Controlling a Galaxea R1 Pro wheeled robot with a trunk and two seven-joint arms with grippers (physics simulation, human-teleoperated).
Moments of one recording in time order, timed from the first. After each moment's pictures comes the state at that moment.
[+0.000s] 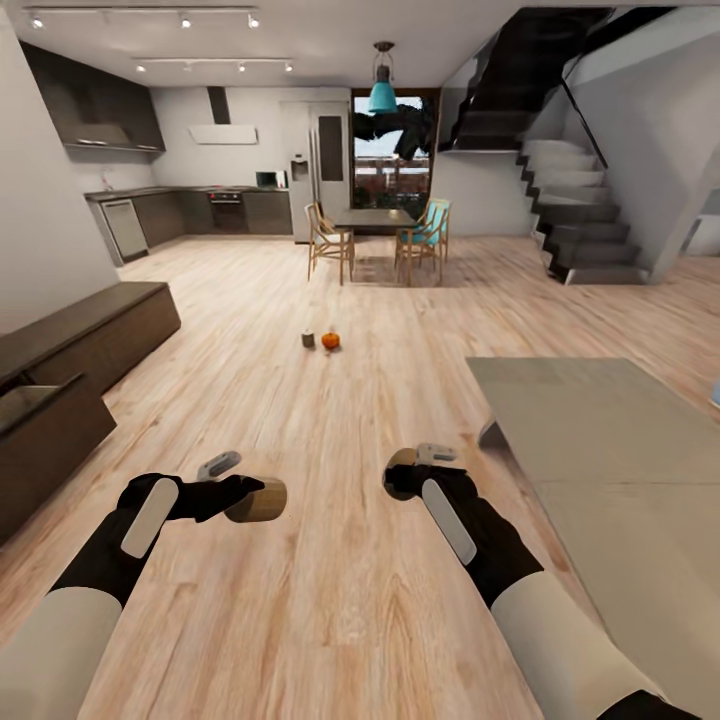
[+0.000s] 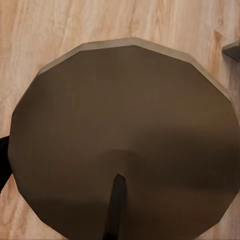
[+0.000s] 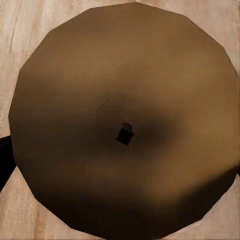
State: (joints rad) left arm -0.70 0.19 -0.01 -0.96 0.74 0.91 0.06; right arm -0.75 0.09 0.33 -0.96 -0.51 0.65 -0.37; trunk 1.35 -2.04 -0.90
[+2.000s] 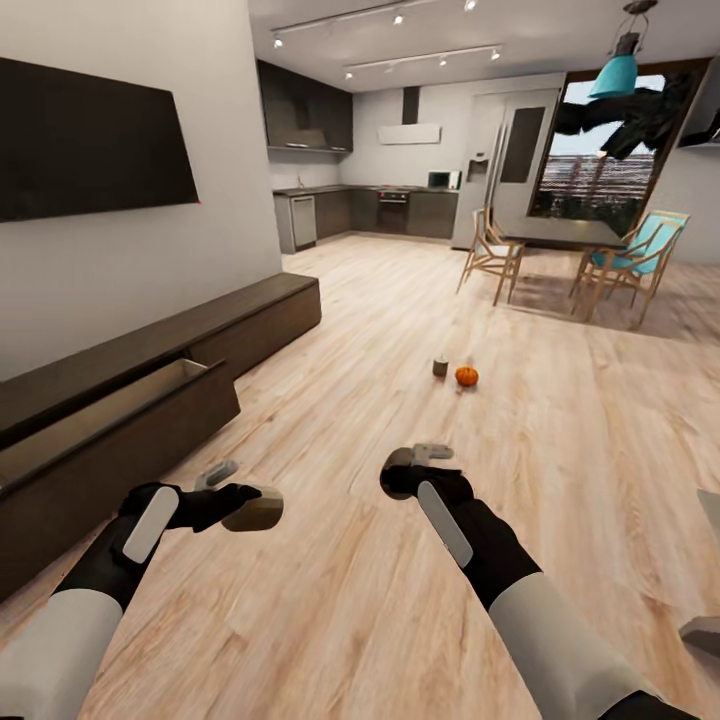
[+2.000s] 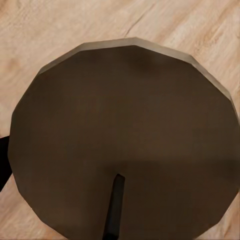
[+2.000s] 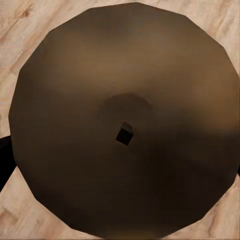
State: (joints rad) left arm -0.70 0.19 0.00 -0.88 0.74 0.87 0.06; right arm -0.75 0.10 0.35 -0.97 -0.49 0.65 -0.37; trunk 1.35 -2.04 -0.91
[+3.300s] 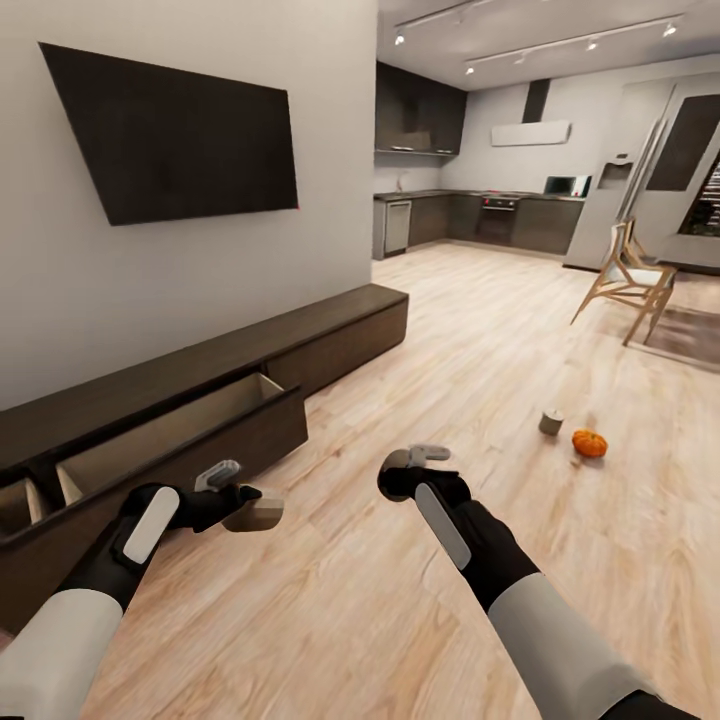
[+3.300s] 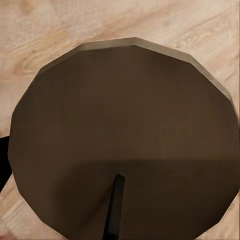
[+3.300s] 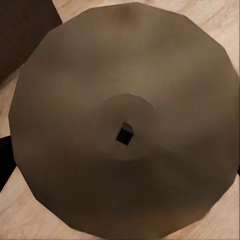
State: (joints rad) left arm -0.70 0.19 -0.01 -0.88 0.74 0.87 0.06; right arm -0.75 0.10 0.38 -0.97 -0.50 0.65 -0.37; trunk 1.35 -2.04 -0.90
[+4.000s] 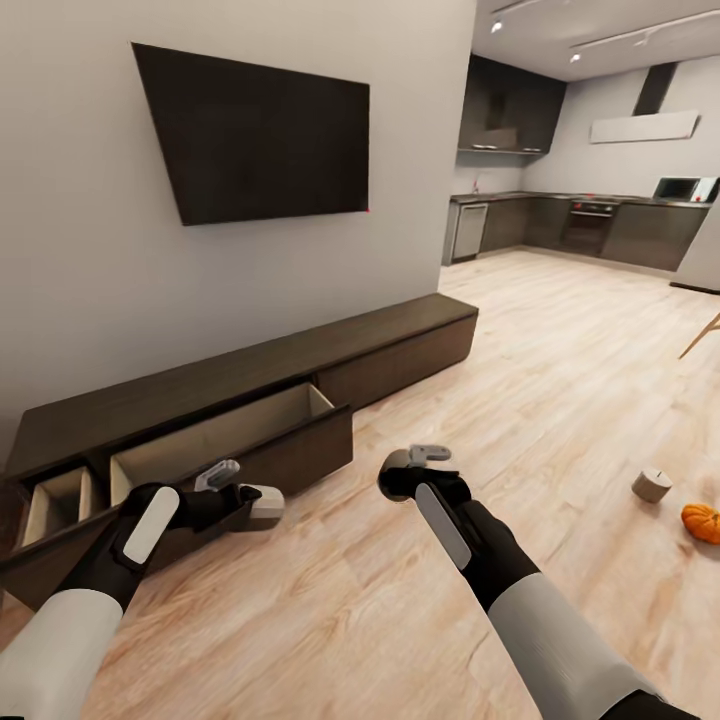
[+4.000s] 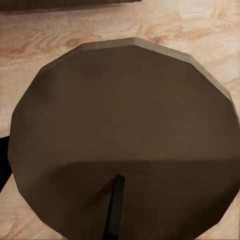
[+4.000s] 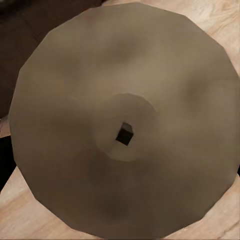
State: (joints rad) left arm -0.70 0.19 -0.01 -0.88 0.74 0.87 0.06; right arm -0.75 0.09 0.38 -0.97 -0.50 0.65 -0.37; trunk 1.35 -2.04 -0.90
